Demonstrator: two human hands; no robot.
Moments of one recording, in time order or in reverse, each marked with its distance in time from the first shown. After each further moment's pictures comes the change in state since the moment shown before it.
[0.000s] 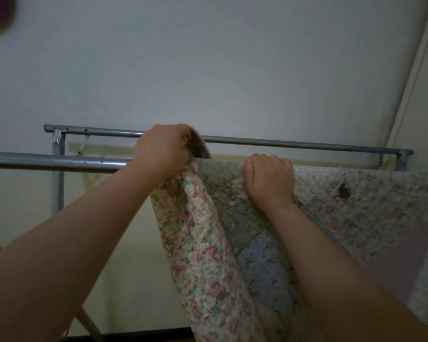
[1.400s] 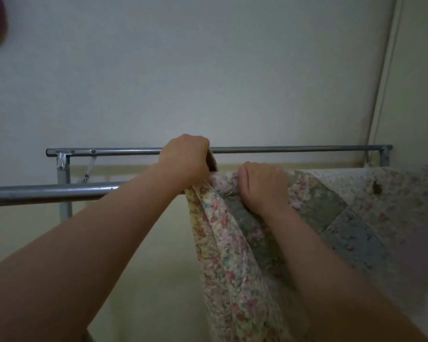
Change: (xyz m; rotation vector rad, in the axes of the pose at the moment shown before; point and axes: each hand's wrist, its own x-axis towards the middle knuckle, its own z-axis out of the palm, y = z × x) left_hand 0.010 -0.067 -0.041 -0.002 -0.258 0.199; right_hand 0.025 -0.116 0.013 -0.042 -0.041 0.067
